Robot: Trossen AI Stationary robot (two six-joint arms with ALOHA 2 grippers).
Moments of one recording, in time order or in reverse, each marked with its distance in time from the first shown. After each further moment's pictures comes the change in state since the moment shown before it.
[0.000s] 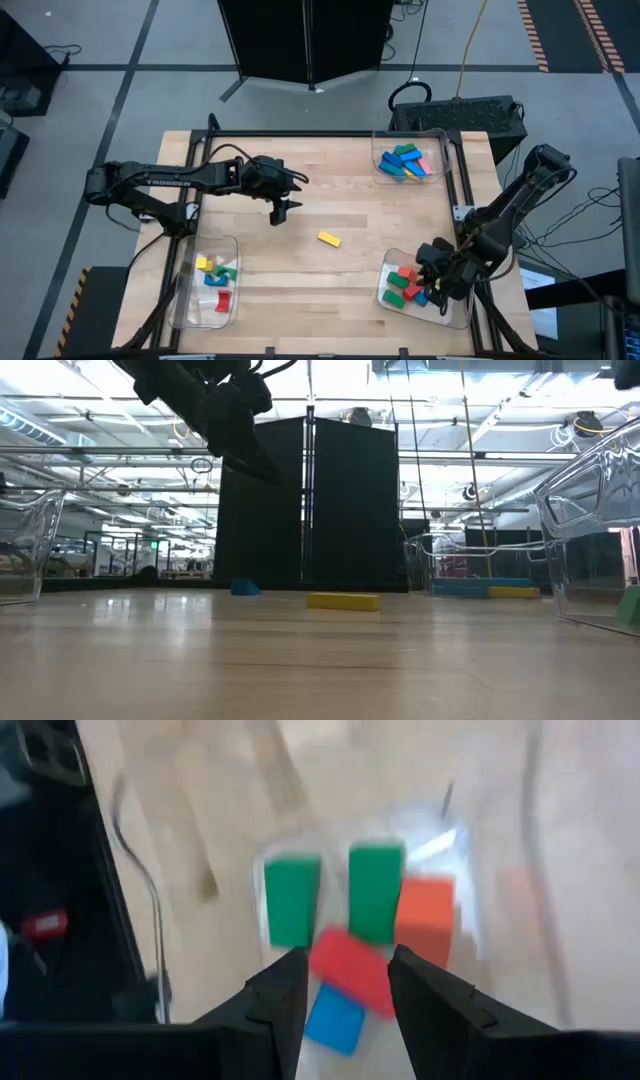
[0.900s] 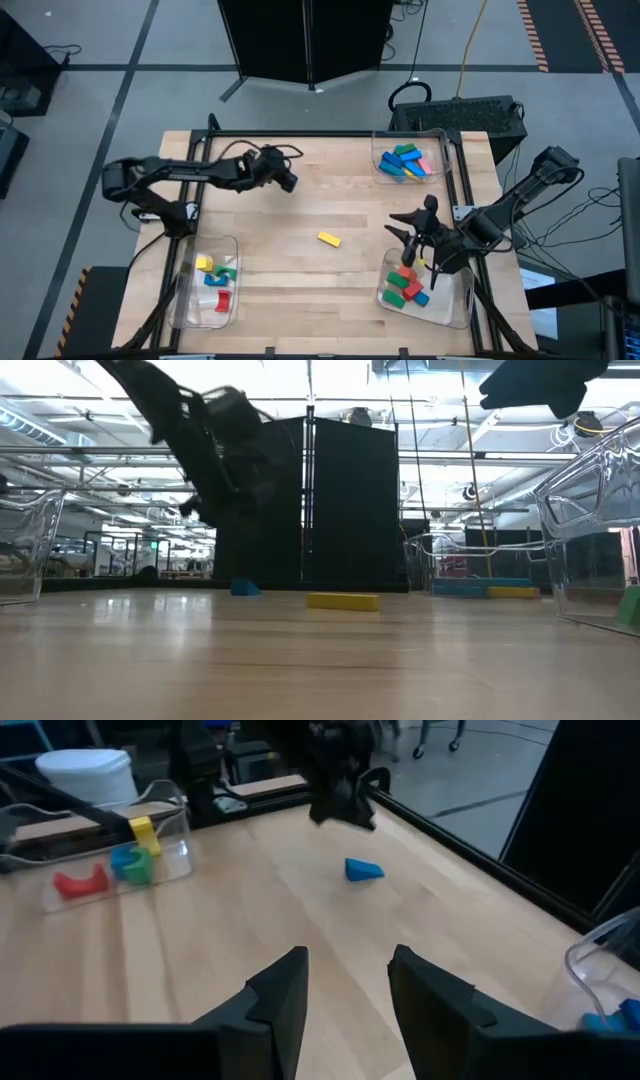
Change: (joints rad) left arm 0.148 0.143 -0.083 0.052 -0.521 -0.553; right arm -0.194 -0.098 0.000 0.304 0.760 -0.586
